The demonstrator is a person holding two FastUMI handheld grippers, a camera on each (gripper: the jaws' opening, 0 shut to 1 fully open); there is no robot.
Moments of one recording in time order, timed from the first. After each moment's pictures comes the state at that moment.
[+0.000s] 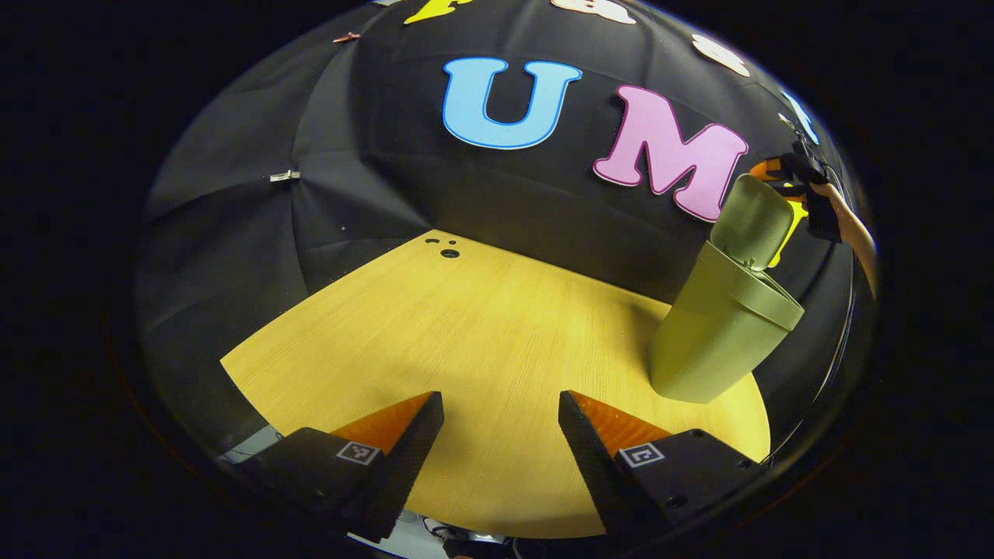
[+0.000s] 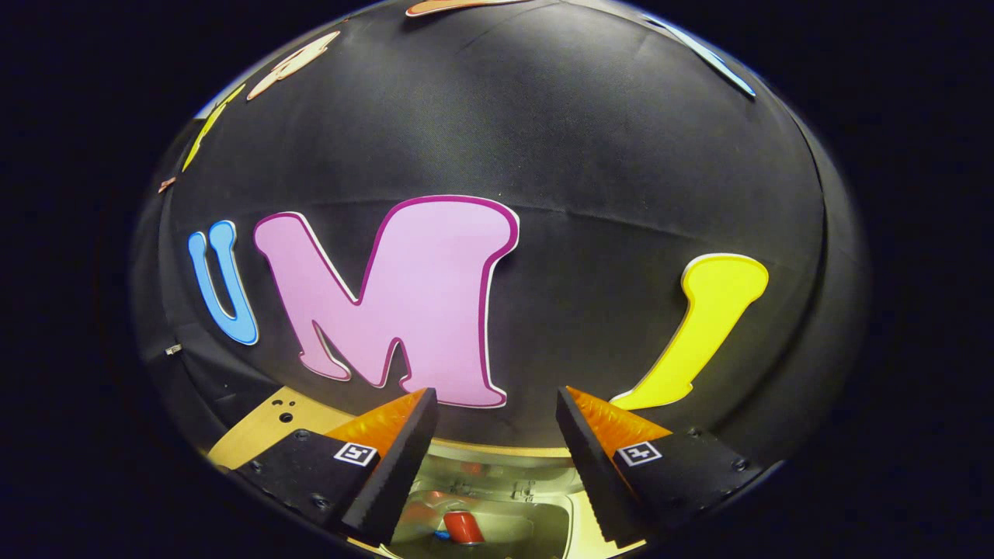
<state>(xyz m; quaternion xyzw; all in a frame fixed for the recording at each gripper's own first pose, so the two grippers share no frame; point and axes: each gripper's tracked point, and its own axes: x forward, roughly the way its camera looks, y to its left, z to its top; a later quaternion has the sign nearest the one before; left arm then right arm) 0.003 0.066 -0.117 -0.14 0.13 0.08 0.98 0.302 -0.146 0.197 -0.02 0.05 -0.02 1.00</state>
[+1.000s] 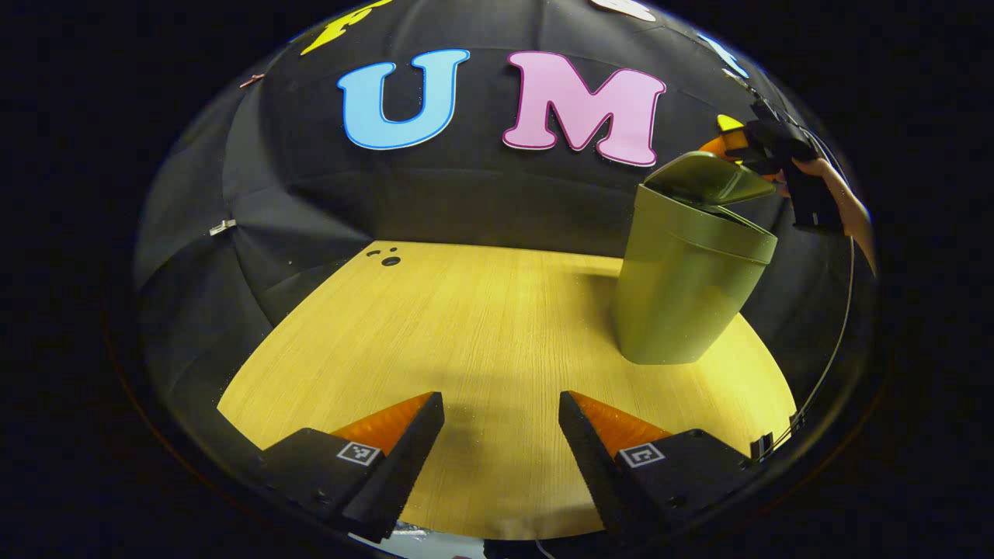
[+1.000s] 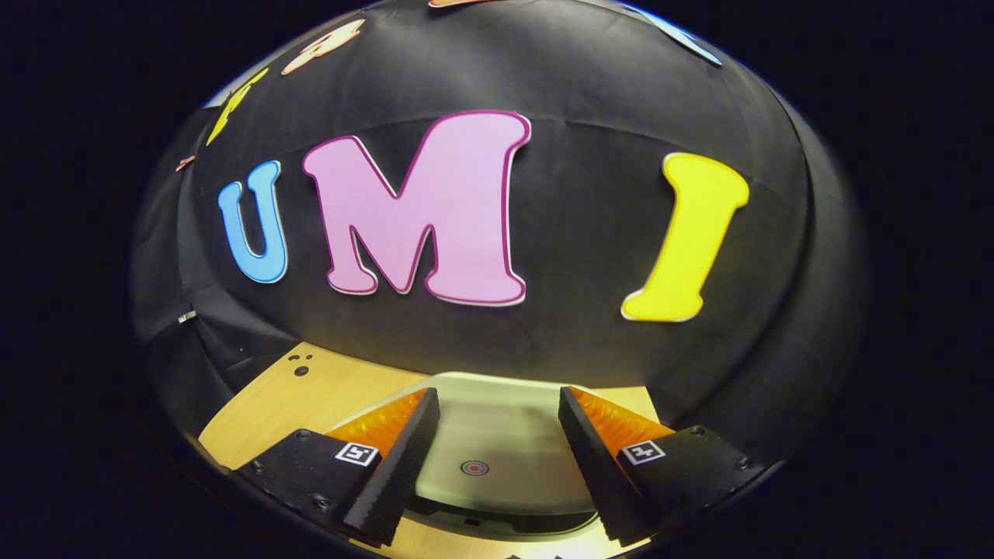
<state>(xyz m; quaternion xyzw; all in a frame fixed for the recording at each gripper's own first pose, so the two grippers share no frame) 0.038 -0.007 -0.118 -0.03 0.17 0.01 0.99 0.223 -0.134 0.063 0.00 0.12 -0.01 0.99</state>
